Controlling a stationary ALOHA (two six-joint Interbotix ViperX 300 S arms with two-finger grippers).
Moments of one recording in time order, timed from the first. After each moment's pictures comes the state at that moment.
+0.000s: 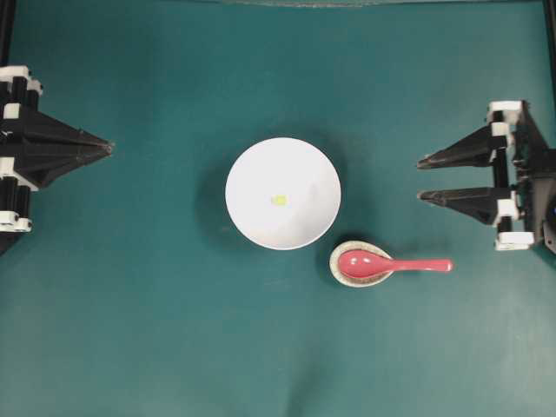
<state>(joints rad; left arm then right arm) 0.03 -0.94 1.18 0.01 -0.29 0.00 0.01 -0.71 1.25 0.08 -0.39 0.01</state>
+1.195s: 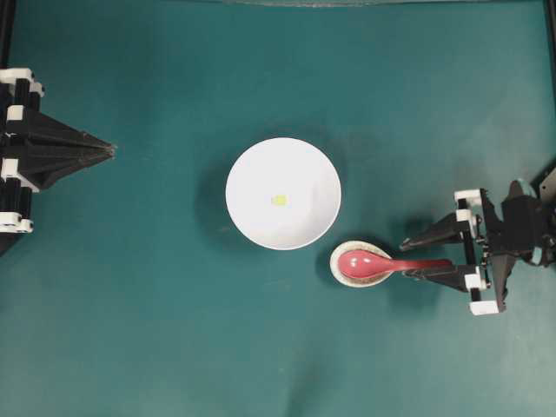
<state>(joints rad) 0.03 -0.94 1.18 0.01 -0.25 -0.01 0.48 0.05 1.36 0.43 -1.16 0.08</state>
